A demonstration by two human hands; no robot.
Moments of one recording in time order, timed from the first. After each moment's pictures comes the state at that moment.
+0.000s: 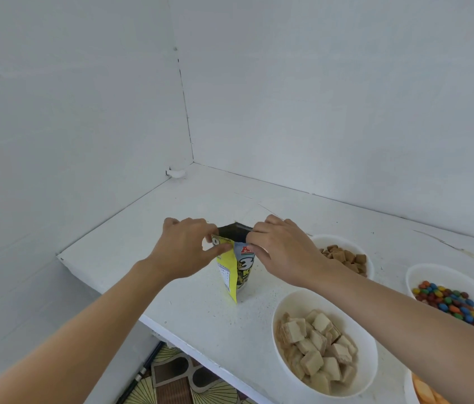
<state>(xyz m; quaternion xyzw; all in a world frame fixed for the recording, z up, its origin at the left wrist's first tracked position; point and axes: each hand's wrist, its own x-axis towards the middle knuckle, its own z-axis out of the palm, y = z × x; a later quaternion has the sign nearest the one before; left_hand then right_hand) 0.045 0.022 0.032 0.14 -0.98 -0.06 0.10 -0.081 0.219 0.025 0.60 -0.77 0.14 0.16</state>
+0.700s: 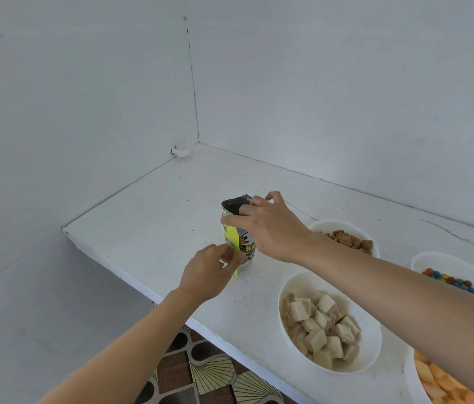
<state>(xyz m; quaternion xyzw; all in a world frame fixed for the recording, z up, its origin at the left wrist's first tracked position) 0.059 0.063 -0.064 0.24 -0.91 -0.32 0.11 -0.065 0.188 0.032 0.64 -0.75 0.02 0.17</state>
